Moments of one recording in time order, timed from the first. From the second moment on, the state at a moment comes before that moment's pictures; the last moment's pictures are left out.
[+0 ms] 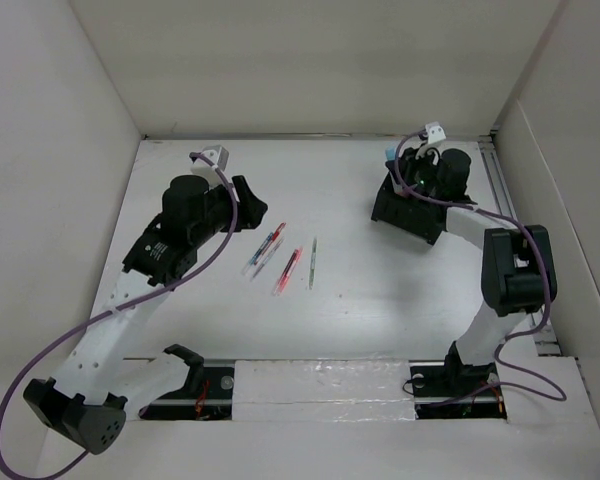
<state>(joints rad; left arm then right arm) -0.46 0.99 1.12 -0.51 0.03 -0.46 0.08 1.76 1.09 0.56 -0.44 0.07</state>
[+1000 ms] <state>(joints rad) -0.46 0.99 1.16 -0.48 0.03 -0.47 0.53 1.33 0.87 0.22 -0.21 -0.03</state>
